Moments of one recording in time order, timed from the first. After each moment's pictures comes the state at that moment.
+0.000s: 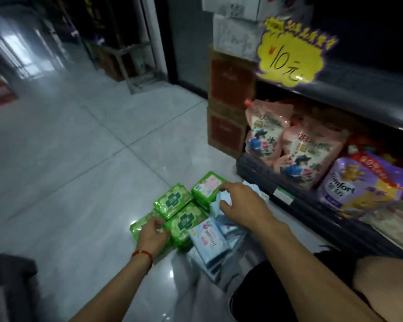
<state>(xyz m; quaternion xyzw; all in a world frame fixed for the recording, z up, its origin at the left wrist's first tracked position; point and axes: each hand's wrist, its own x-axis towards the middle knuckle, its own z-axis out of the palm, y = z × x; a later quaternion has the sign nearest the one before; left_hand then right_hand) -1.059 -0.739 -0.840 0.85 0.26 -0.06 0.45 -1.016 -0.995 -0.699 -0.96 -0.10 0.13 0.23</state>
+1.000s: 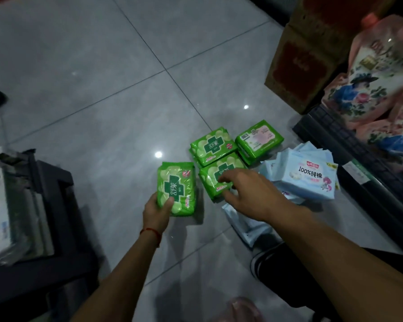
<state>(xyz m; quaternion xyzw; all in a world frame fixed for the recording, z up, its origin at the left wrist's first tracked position) -1.144 -0.658 -0.948 0.71 0.40 0.00 0.58 -1.023 -0.894 -0.784 -0.91 -0.28 0.24 0.17</state>
